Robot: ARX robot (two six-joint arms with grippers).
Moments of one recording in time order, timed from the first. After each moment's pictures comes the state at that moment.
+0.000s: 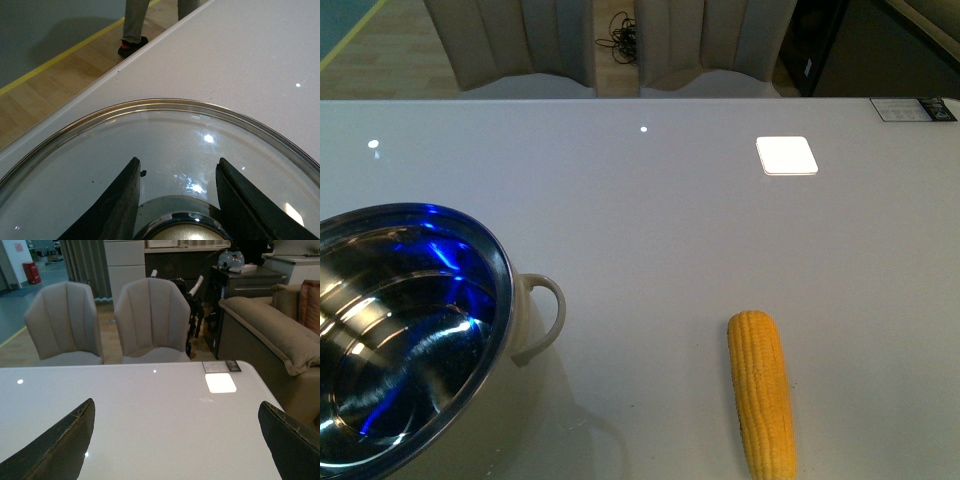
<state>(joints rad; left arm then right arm) 0.82 2.71 0.89 1.39 0.20 0.06 0.00 0.00 0.03 0.00 0.00 0.00</state>
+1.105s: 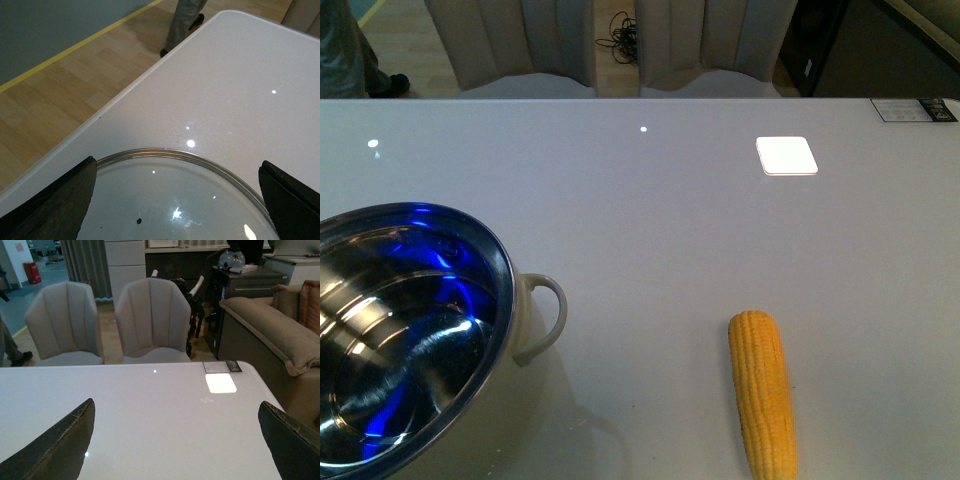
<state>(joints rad) 0.80 2.42 0.80 1.25 0.27 0.01 0.00 0.00 0.03 0.00 0.00 0.00</state>
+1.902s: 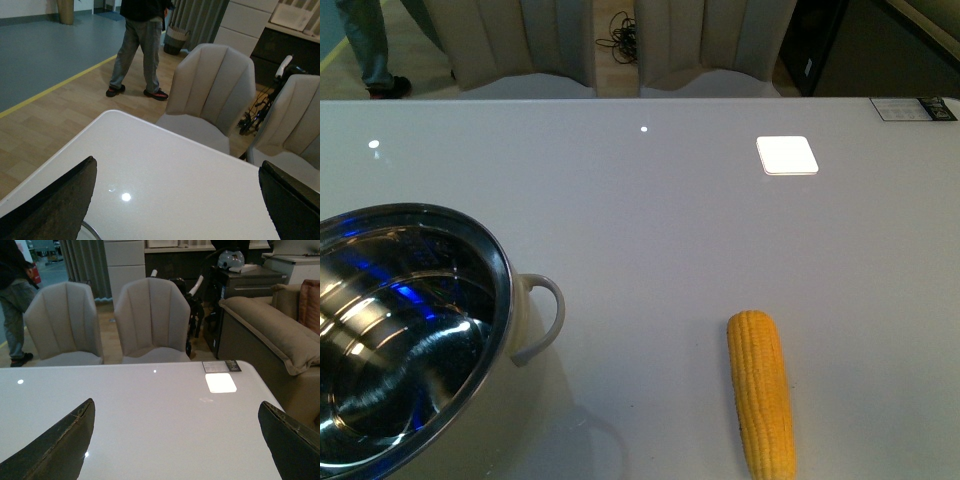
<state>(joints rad) 0.58 1.26 0.31 0.88 0.31 -0.20 0.00 0.00 0.03 0.00 0.00 0.00</state>
